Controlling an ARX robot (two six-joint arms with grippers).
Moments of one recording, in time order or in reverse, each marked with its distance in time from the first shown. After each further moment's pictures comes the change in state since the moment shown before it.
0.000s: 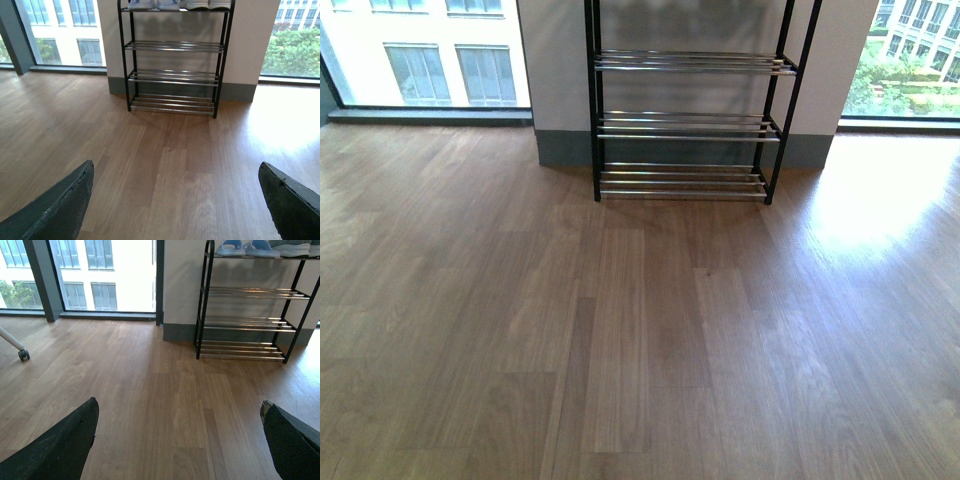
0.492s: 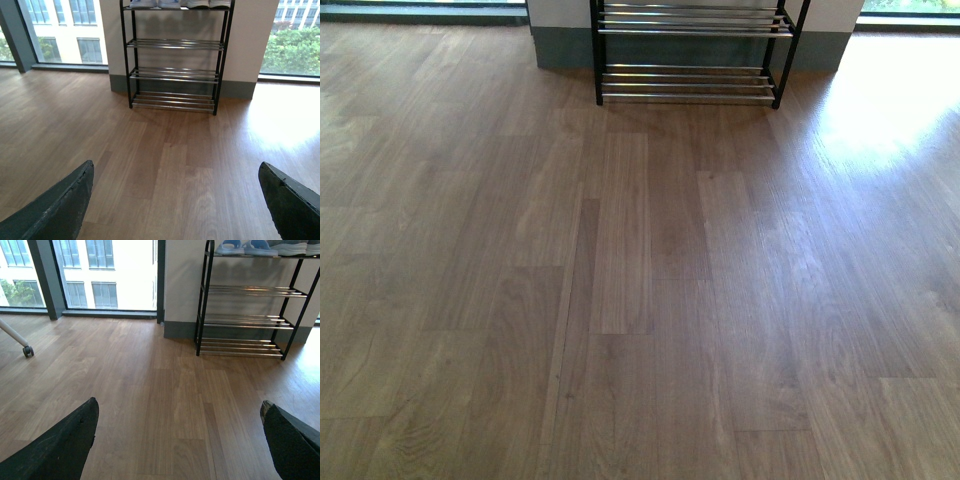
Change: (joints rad) left arm 0.000 0.000 0.000 0.000 0.000 0.000; right arm 0.000 0.000 0.000 0.000 0.000 0.000
